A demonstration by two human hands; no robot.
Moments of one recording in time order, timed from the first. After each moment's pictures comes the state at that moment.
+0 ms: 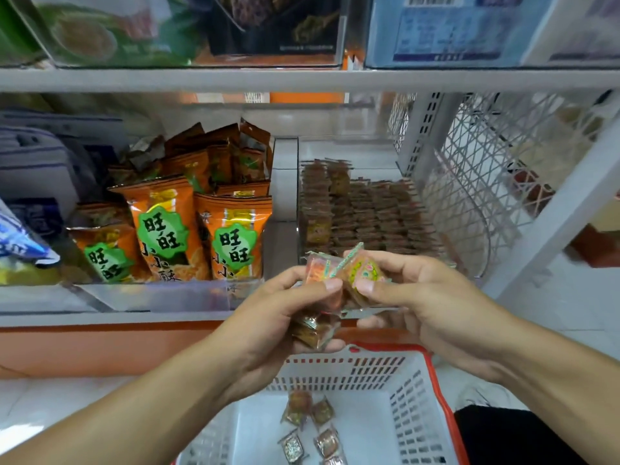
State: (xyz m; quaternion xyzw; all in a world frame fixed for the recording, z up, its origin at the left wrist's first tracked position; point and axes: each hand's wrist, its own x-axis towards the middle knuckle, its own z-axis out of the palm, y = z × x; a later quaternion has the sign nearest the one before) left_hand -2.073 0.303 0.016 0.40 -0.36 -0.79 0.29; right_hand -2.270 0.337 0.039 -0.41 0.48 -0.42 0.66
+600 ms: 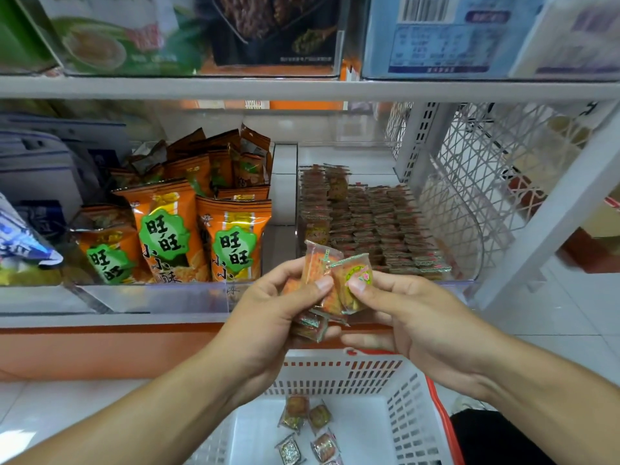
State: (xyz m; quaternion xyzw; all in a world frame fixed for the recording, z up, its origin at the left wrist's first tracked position) left_hand -2.075 0.308 0.016 0.38 -0.36 -0.76 0.37; right_hand -2.258 0.348 0.038 -0.36 0.48 -0.41 0.69
